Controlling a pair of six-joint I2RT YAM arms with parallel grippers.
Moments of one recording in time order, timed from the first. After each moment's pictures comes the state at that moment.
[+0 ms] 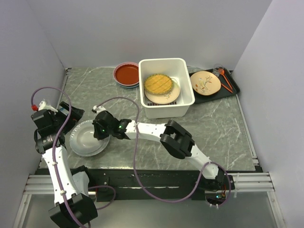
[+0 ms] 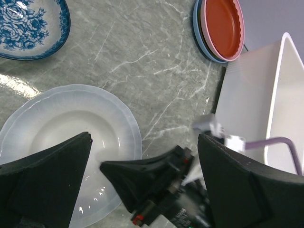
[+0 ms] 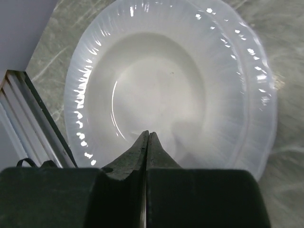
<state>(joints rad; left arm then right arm) 0.51 0.77 0.76 -0.53 0.42 -0.54 1.15 2.35 1.88 -0.13 -0.02 0.61</state>
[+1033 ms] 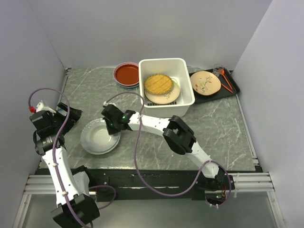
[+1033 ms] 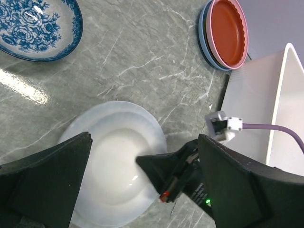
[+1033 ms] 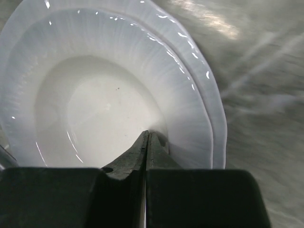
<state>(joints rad) 0.54 0.75 0.76 -0.54 0.40 -0.55 1.07 2.39 1.98 -0.48 0.04 0.60</state>
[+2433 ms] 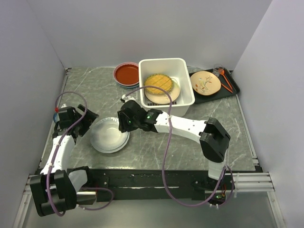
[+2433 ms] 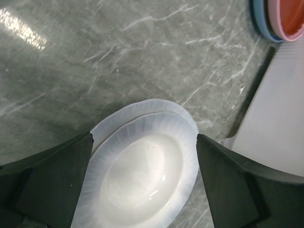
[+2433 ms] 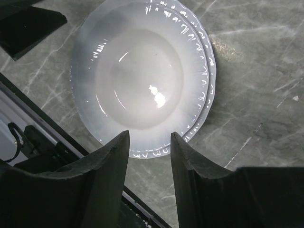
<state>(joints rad) 0.21 1.02 0.59 -0.28 0.20 -0.77 1.04 1.85 1.48 -0.38 0.08 0.63</state>
